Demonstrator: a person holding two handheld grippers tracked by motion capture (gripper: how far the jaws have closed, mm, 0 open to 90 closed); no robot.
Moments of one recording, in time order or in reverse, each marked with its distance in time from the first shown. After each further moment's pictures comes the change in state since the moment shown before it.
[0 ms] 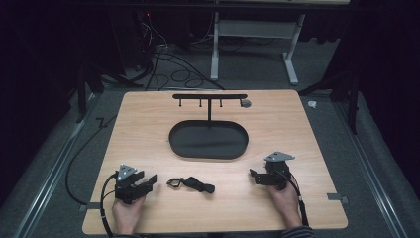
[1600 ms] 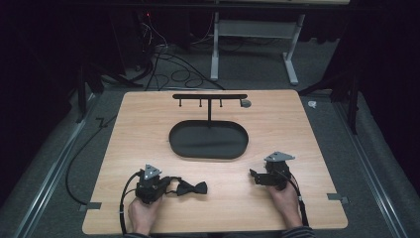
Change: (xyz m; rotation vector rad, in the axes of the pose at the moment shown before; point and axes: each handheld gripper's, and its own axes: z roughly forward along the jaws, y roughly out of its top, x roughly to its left) left arm -0.047 0.010 0.023 0.108 -0.055 0.124; right arm 0.000 0.000 0.000 0.001 0.001 -0.001
